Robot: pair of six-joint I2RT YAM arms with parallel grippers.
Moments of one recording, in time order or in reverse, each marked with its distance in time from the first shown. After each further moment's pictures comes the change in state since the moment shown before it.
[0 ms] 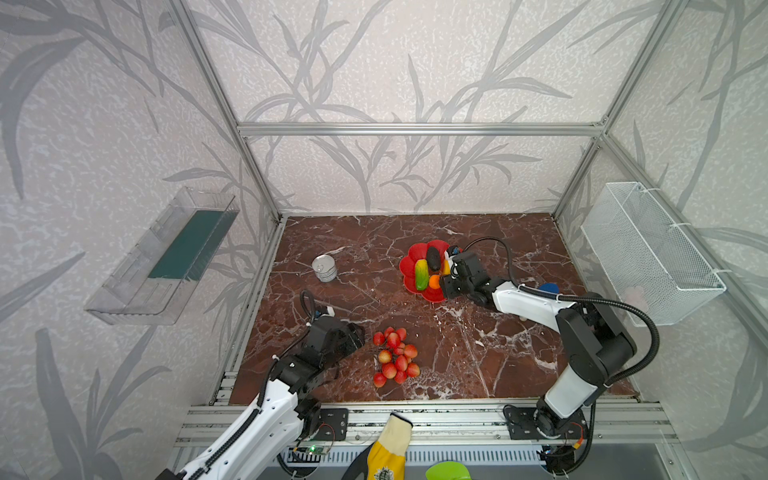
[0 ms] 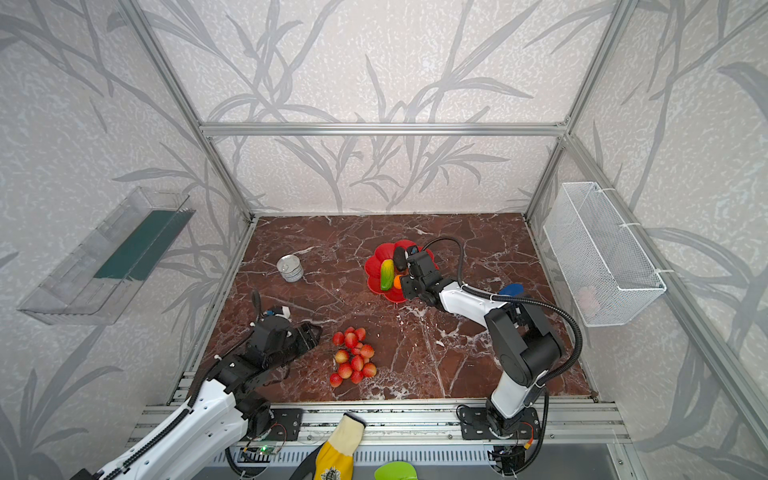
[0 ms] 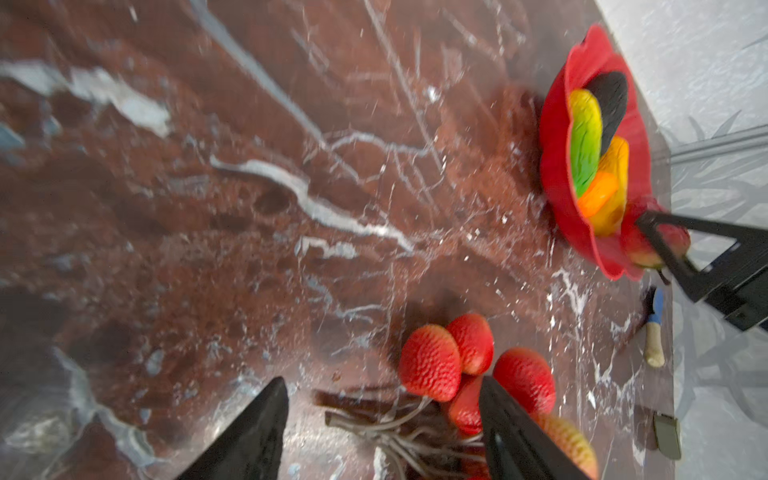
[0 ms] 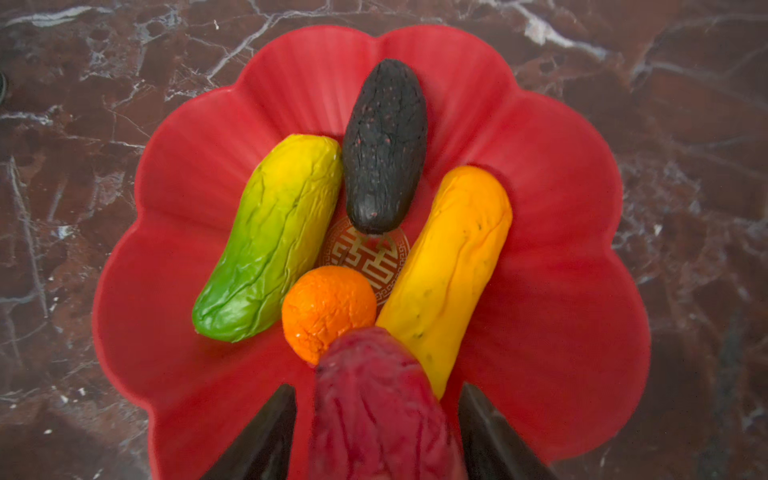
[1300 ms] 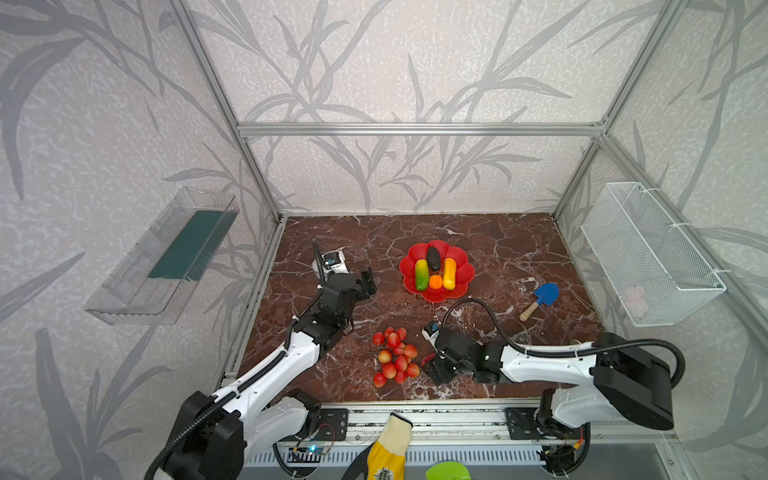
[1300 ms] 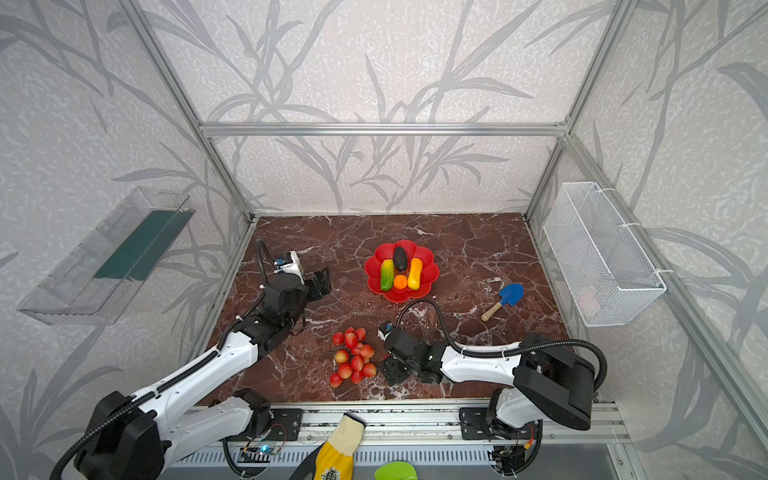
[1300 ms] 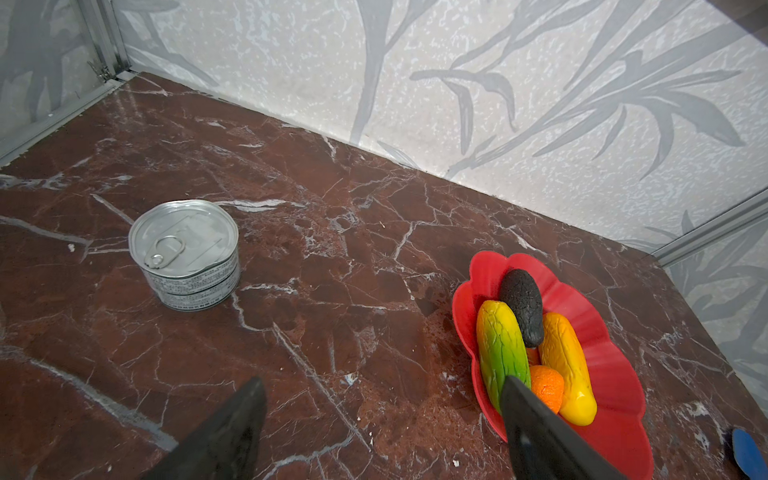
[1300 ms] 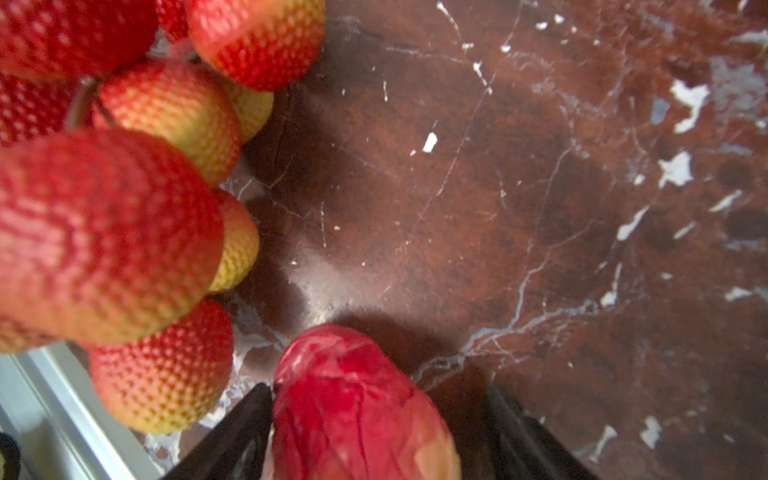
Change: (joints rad) left arm -0.011 0.433 0.333 0.492 -0.381 0.441; right arm 0.541 -0.267 -0.419 -0.042 -0.051 0.234
